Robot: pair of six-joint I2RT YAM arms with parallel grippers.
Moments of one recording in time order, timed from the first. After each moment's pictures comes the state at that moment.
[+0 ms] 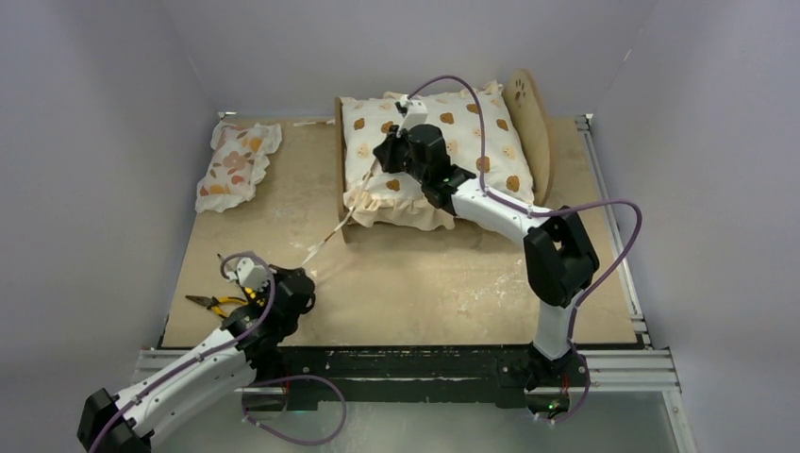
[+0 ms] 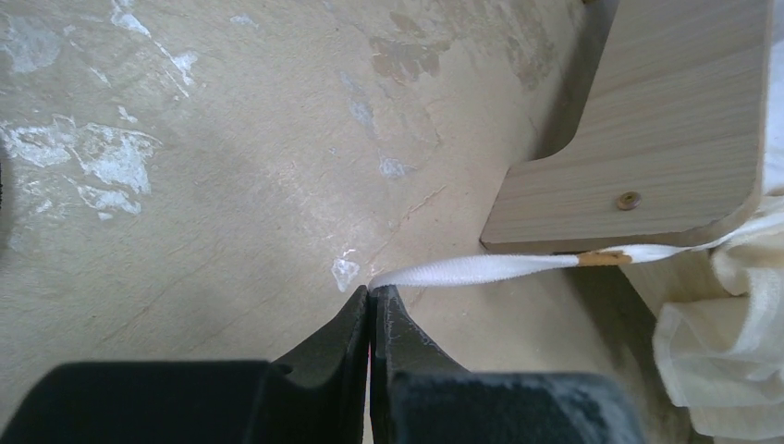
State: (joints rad) left arm -0.75 0.49 0.22 -0.49 -0.87 -1.41; right arm 0.66 1.87 1.46 0.20 0.09 0.42
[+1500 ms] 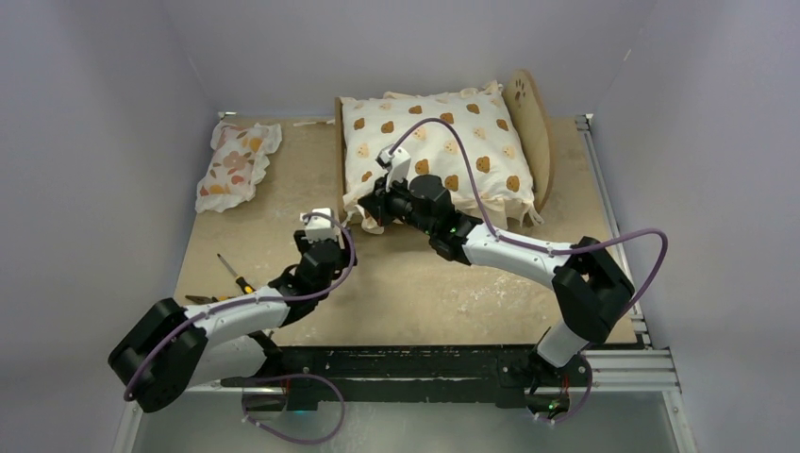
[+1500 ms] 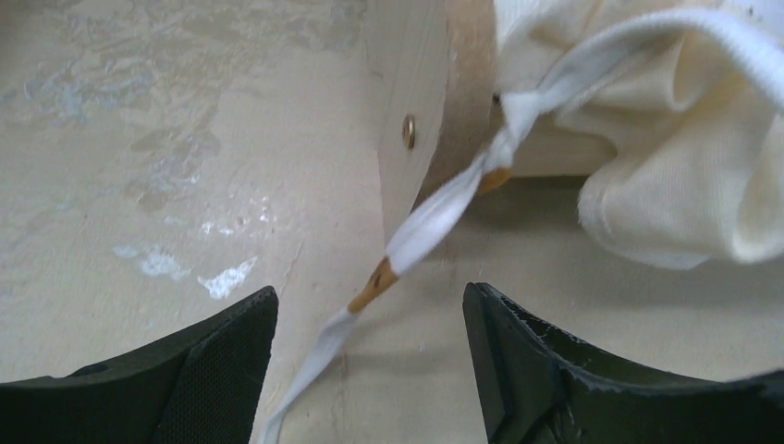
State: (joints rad) left arm -0.74 1.10 0.31 0.33 -0.65 -0.44; right arm 0.85 1.62 1.07 0.39 -0.04 0.28
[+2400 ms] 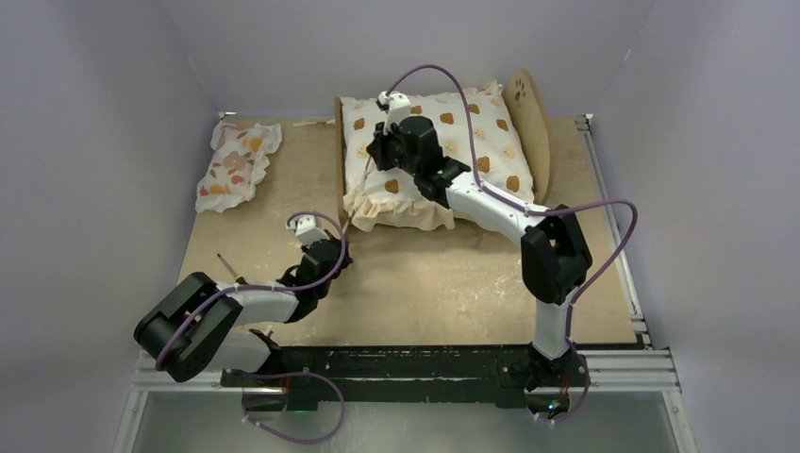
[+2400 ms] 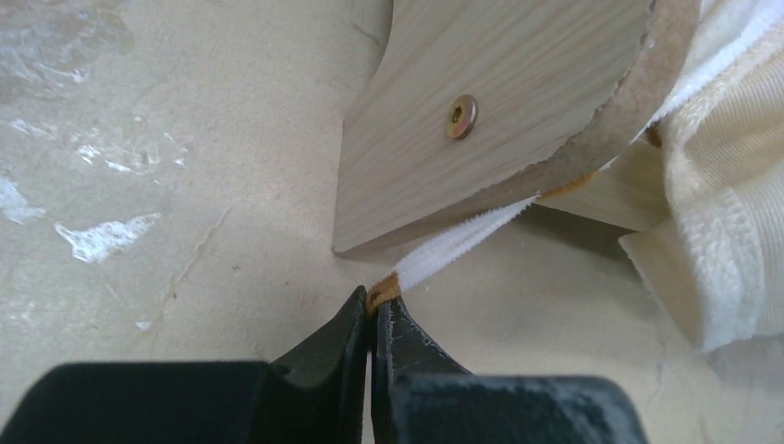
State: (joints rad) left arm -0.64 1.34 0.27 0.62 -0.52 -0.77; right arm 0.68 1.89 1.56 0.11 0.03 0.22
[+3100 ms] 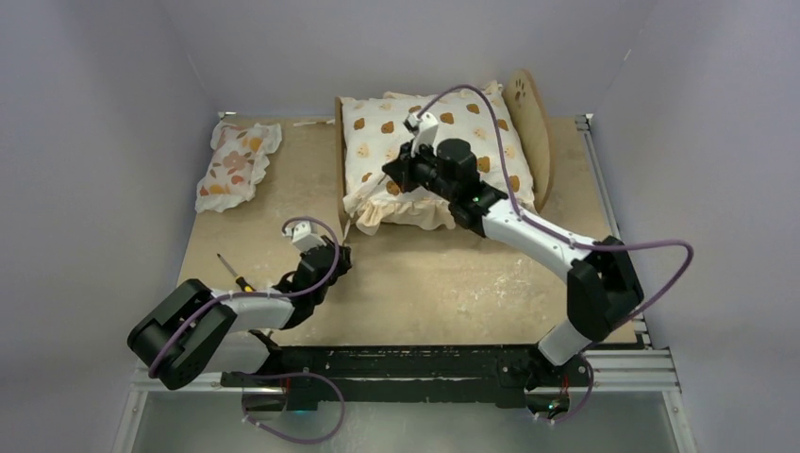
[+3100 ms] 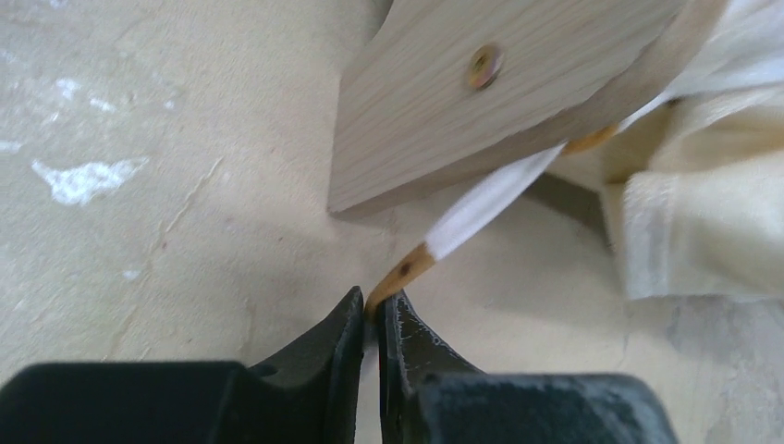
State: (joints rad) left arm -0.66 1.30 0.23 0.63 -0.49 -0.89; right arm 0.65 1.65 1.28 0.19 -0.14 0.22
